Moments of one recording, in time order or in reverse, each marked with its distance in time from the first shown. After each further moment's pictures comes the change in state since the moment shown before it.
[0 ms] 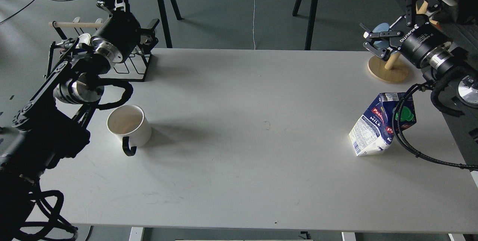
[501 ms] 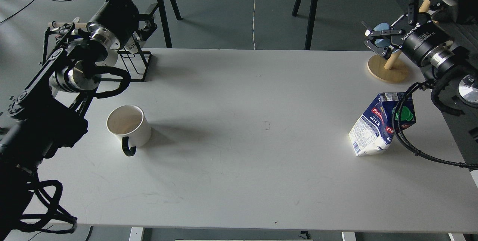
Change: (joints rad) left arm -0.057 0.019 -0.012 0.010 -0.001 -0.007 -0.001; right arm 0.004 0.007 0.016 -0.003 -0.004 0.001 0.012
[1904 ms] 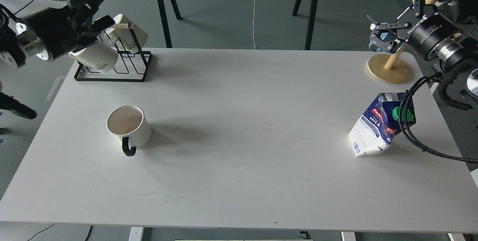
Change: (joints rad) left arm -0.016 0.764 0.458 -0.575 0.216 -0.042 0.001; right arm 0.028 -0.027 -0.008 -0.003 -0.022 0.013 -0.012
